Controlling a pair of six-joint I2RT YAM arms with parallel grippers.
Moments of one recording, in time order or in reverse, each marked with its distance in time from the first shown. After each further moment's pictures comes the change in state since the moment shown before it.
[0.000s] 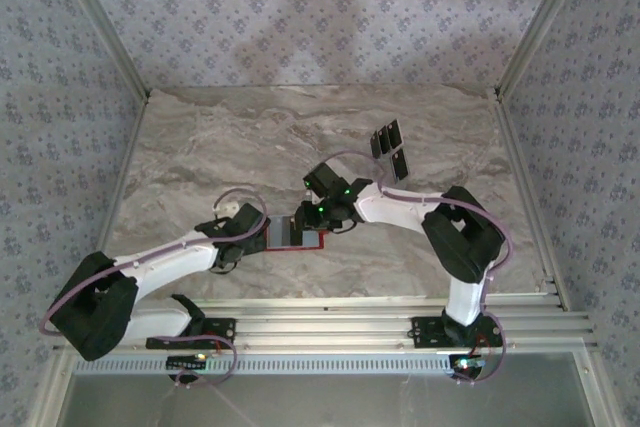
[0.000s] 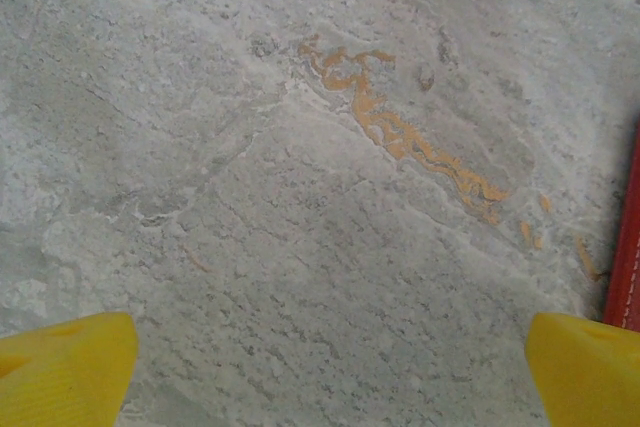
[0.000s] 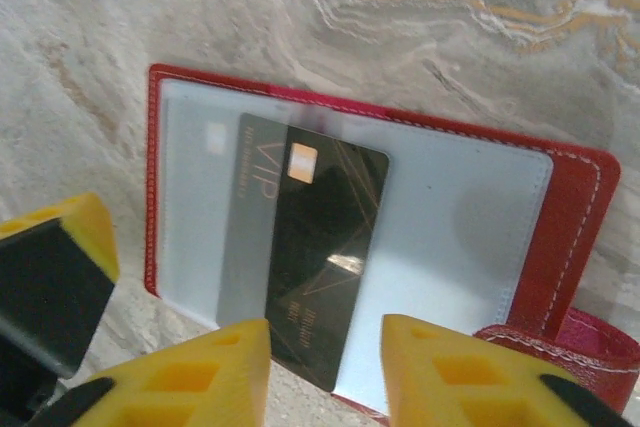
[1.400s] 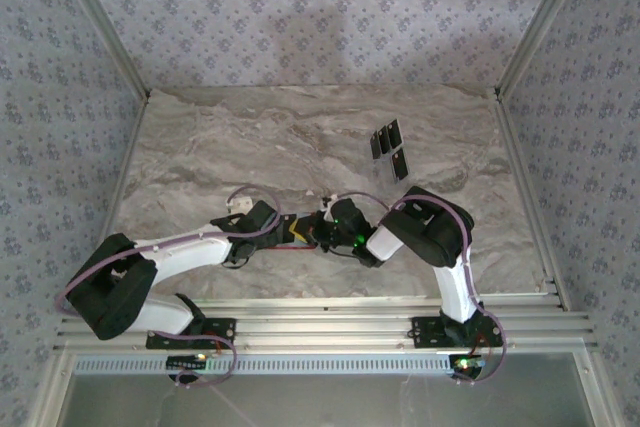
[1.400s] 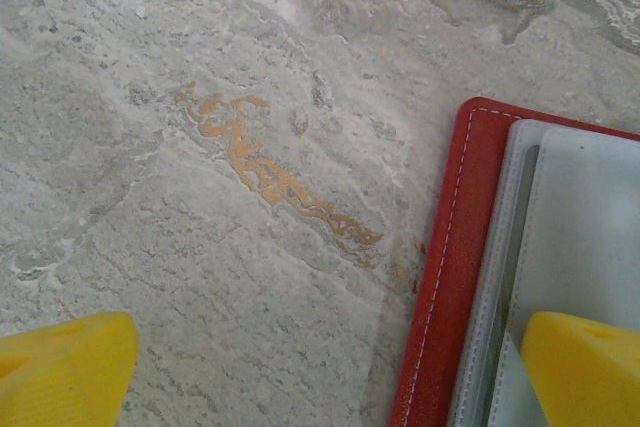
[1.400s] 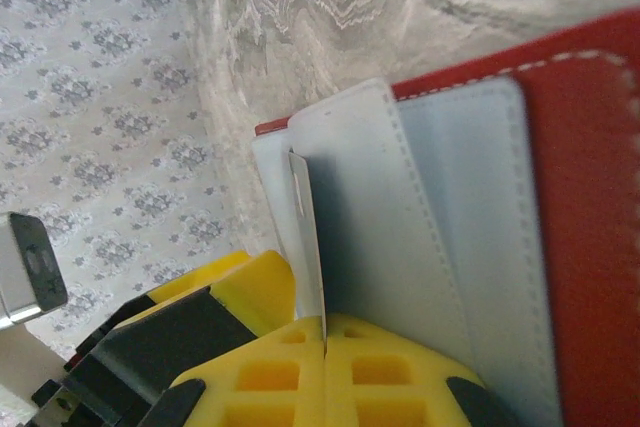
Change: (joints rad) left arm -0.059 0.130 0.056 0.097 -0.024 -0.017; right arm 0.003 0.195 -0.496 1.348 -0.137 0.730
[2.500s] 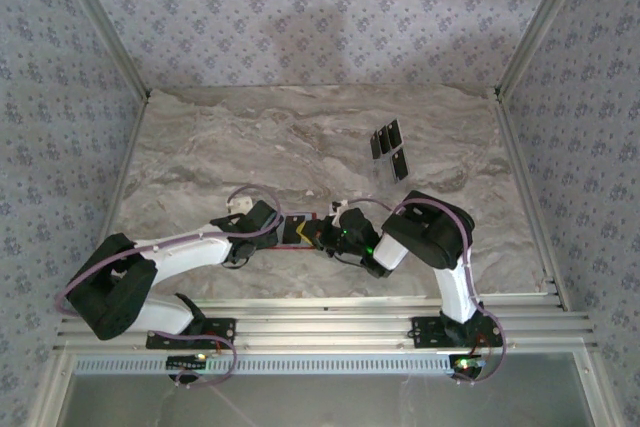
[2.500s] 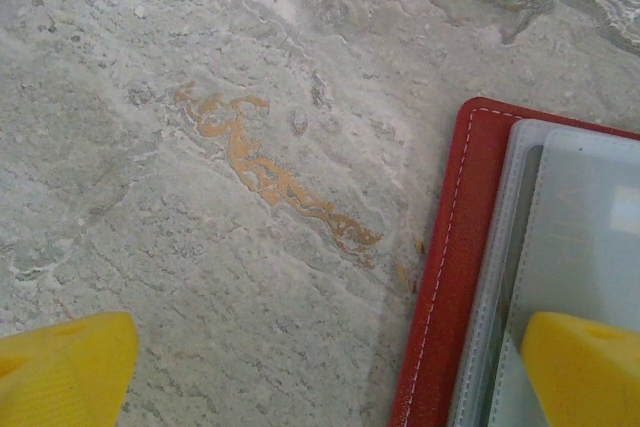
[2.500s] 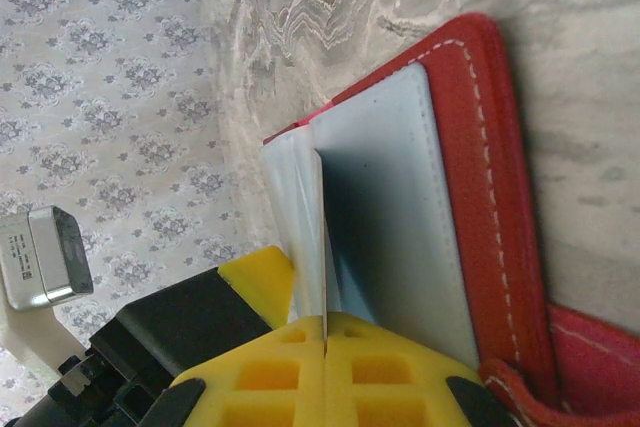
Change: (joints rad) left arm 0.004 0.000 -0.001 0.002 0.002 0.002; right arm 0.019 -0.010 -0.124 0.174 0.116 0.027
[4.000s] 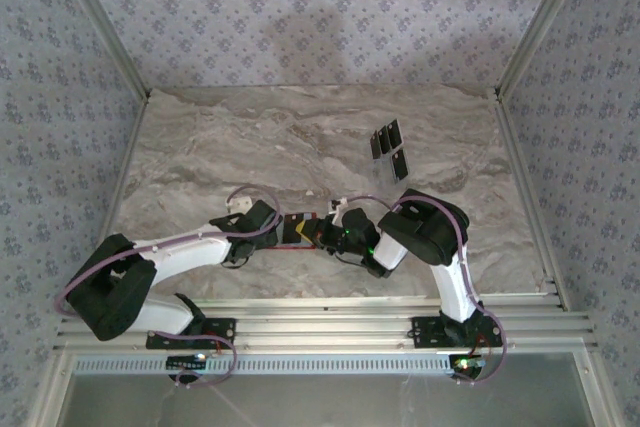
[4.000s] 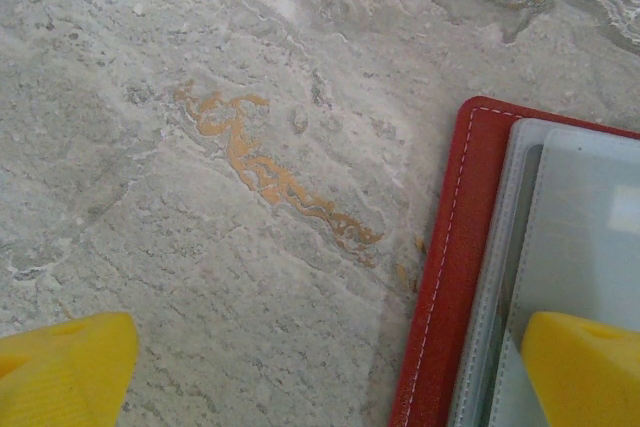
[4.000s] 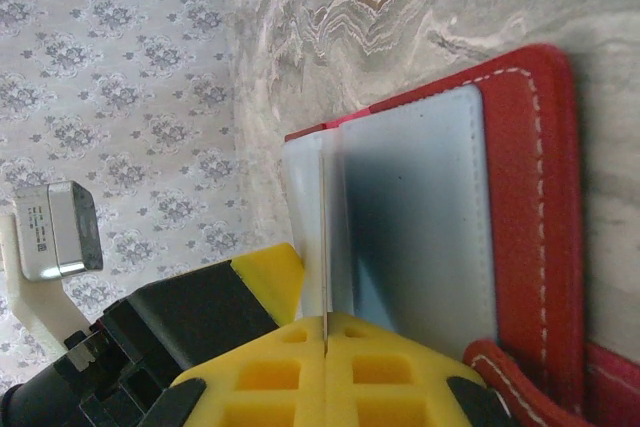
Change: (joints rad) left arm 0.006 -0.005 -0.001 0.000 0.011 0.003; right arm -0.015 0.042 -0.003 0.100 -0.032 -0.073
